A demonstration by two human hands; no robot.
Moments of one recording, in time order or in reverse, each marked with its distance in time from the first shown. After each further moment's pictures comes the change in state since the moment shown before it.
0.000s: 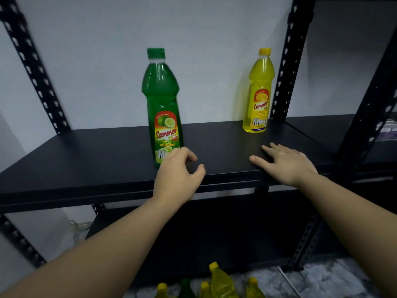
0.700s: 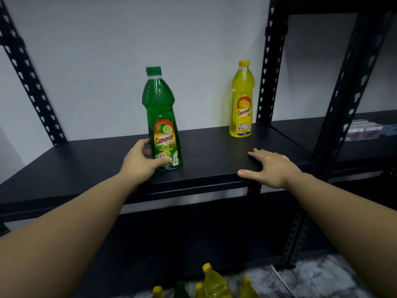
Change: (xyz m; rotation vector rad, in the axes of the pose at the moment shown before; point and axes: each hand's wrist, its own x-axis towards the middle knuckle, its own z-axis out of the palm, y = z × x) left_hand 0.054 -0.031 -0.043 -0.242 -0.108 -0.325; right_hand -0.019 0.021 -0.014 0.091 -0.059 -0.108
